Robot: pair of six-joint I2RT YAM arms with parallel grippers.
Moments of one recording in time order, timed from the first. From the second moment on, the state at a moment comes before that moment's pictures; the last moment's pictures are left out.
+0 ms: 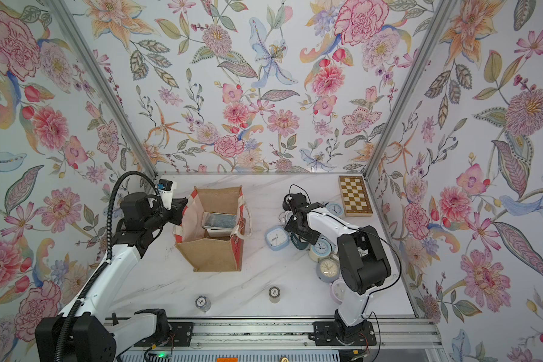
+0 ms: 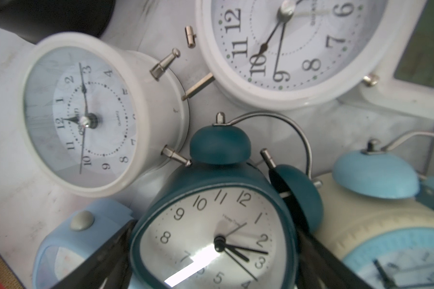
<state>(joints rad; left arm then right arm) 0.02 1.14 0.87 -0.13 0.42 0.13 0.43 1.78 1.22 -0.75 0.14 0.89</state>
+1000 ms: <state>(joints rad) 0.02 1.14 0.87 -0.13 0.42 0.13 0.46 1.68 1.22 -0.76 0.20 0.86</state>
